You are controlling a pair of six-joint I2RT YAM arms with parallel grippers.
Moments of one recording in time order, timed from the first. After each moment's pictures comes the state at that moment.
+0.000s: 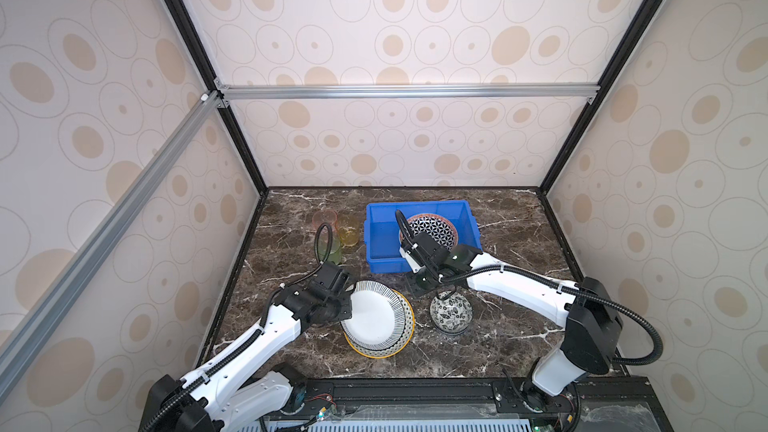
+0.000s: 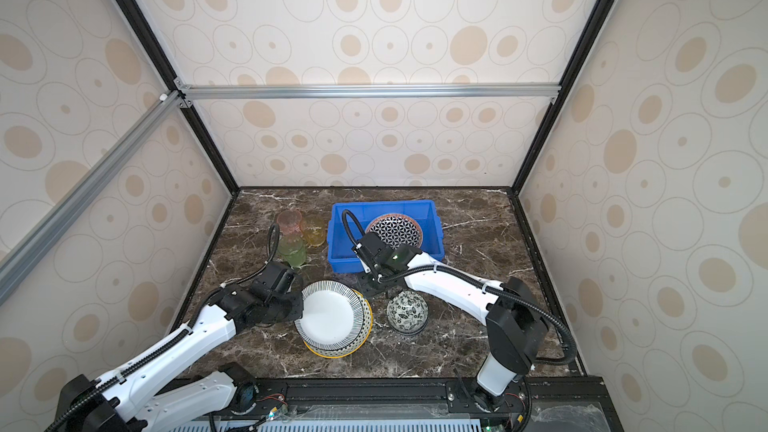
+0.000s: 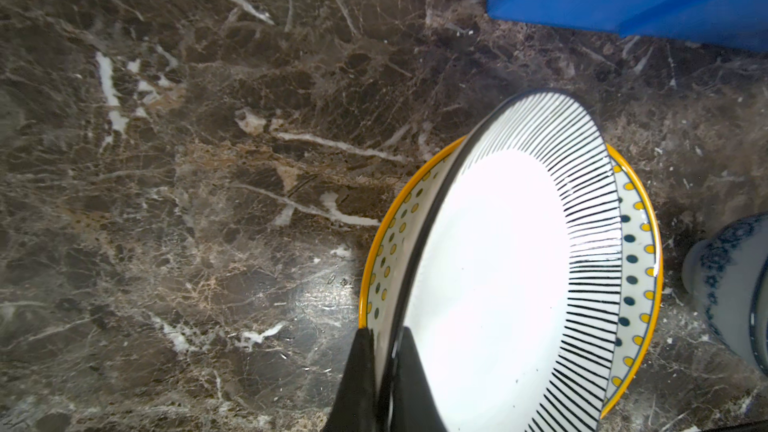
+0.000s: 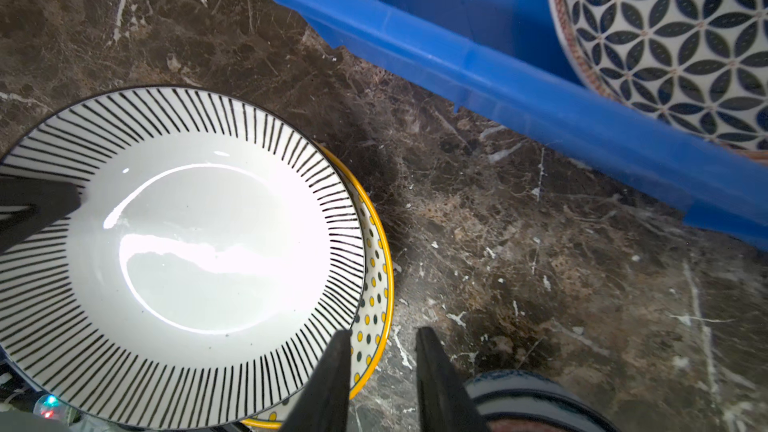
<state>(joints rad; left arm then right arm) -0.56 1.01 0.71 -0.85 -0.09 -0.64 0.87 1.62 1.28 -0.75 -0.02 0.40</state>
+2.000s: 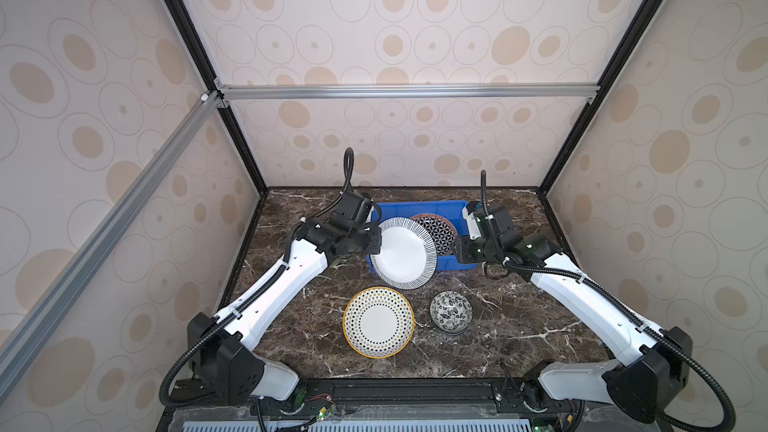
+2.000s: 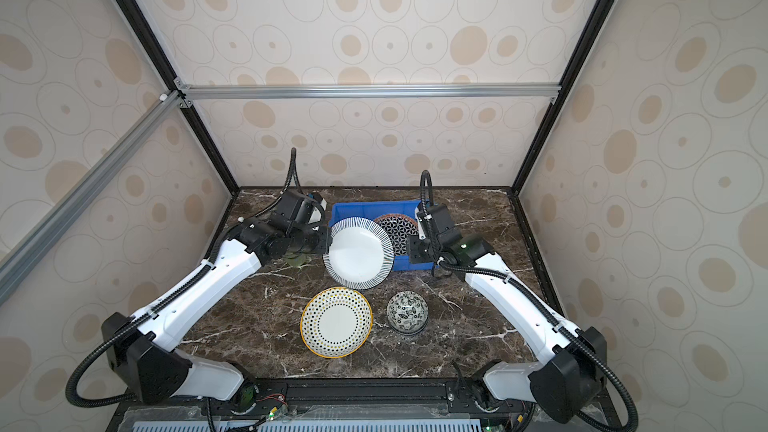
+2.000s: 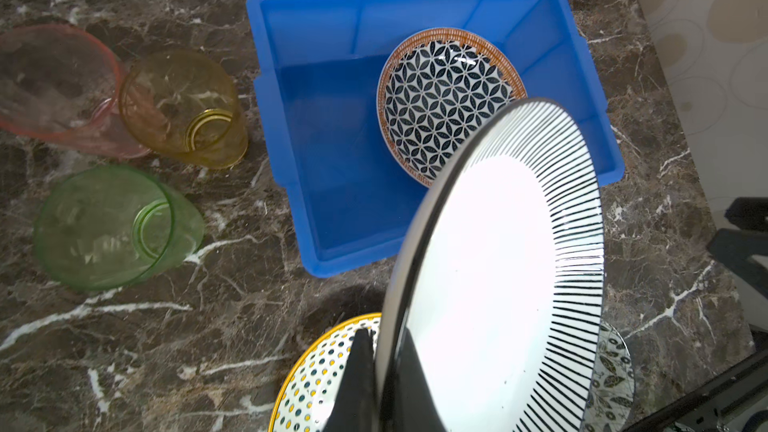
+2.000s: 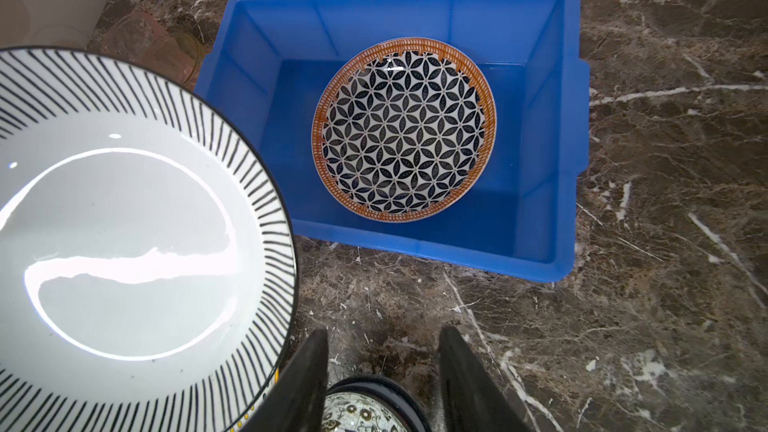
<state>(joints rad) -0.56 1.45 1.43 -0.83 -0.01 -0.42 0.52 1.30 1.21 -0.73 0.05 0.36</state>
